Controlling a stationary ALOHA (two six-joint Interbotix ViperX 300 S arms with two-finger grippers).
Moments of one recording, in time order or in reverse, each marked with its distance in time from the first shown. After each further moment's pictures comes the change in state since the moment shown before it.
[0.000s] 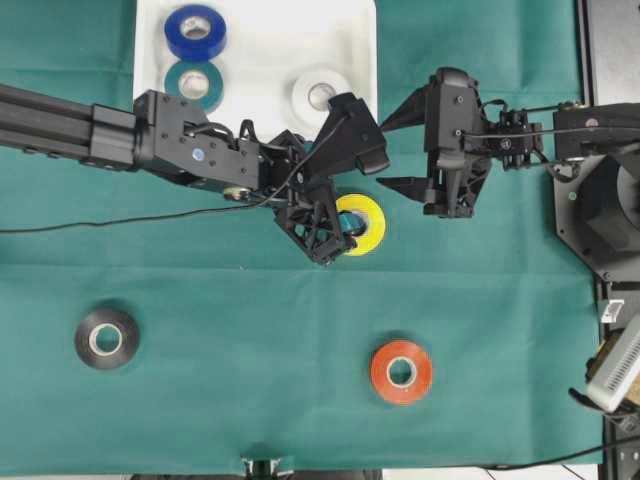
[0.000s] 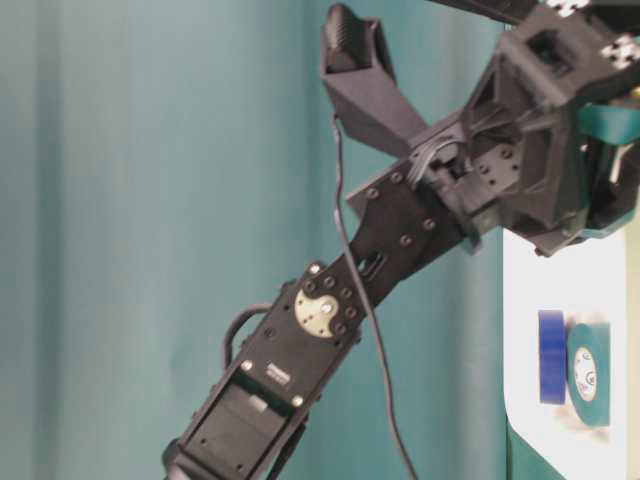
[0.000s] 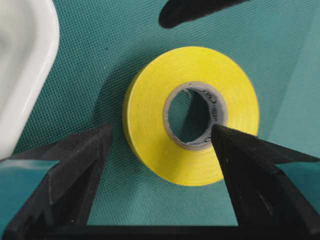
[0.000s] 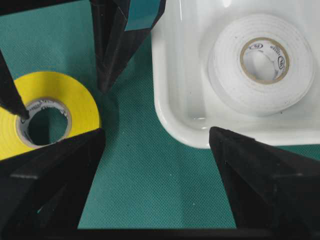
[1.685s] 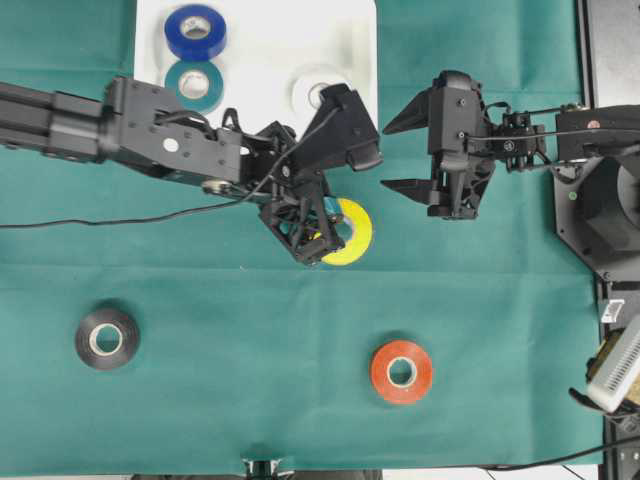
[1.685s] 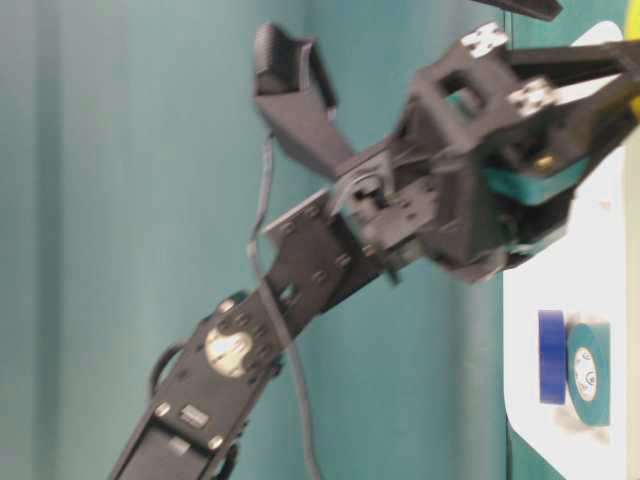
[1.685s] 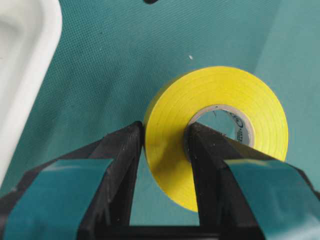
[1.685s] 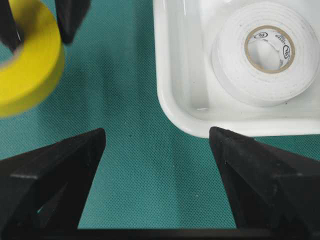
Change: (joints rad) left arm -0.008 -0.141 0.064 0.011 0.055 0.018; right arm 0.000 0.002 0.020 0.000 -0.014 0.000
